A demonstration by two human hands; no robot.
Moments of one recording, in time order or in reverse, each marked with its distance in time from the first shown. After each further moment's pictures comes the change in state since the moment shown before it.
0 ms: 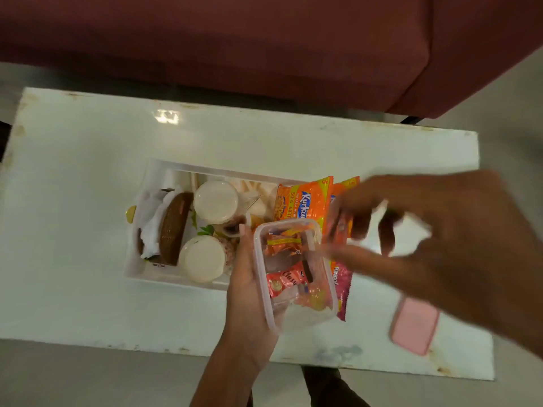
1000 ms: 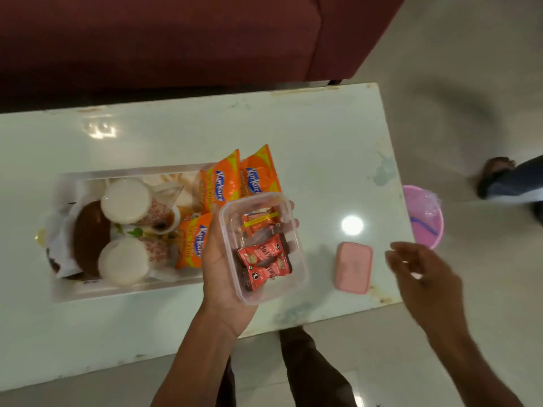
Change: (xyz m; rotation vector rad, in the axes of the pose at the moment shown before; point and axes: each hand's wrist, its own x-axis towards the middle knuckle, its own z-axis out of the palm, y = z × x) left_hand 0.005 -0.057 0.039 0.050 -0.273 -0.191; right_hand -0.226 0.105 0.078 0.121 0.559 1.177
